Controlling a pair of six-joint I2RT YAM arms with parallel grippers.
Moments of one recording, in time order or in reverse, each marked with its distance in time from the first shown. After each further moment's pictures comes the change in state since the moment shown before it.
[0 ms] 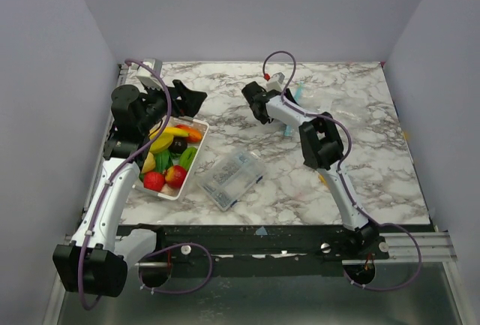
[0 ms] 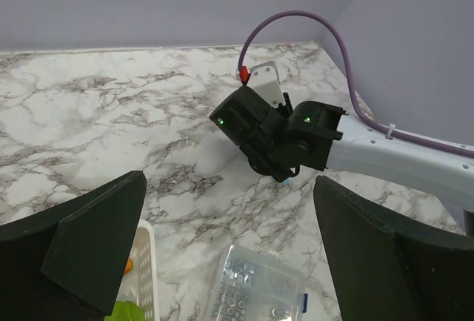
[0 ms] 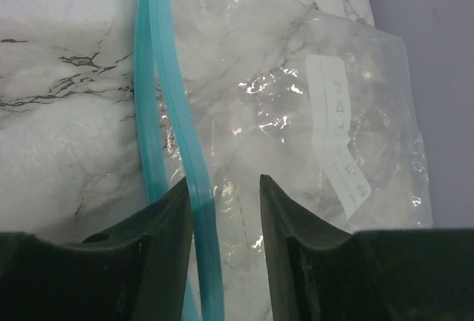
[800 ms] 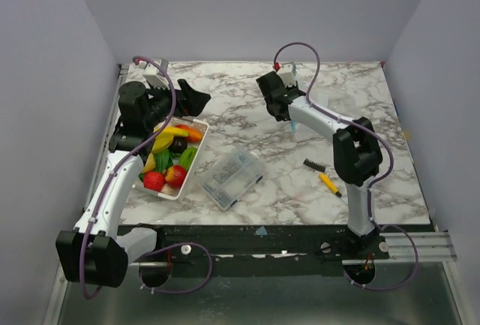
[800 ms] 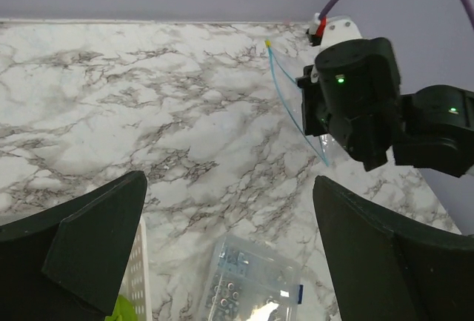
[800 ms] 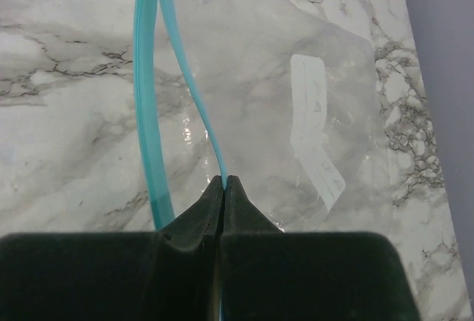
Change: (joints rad) left arm -0.006 0.056 0.000 0.000 0.016 -0.016; right arm 0.000 -0.421 -0.407 0.289 -0.214 -0.145
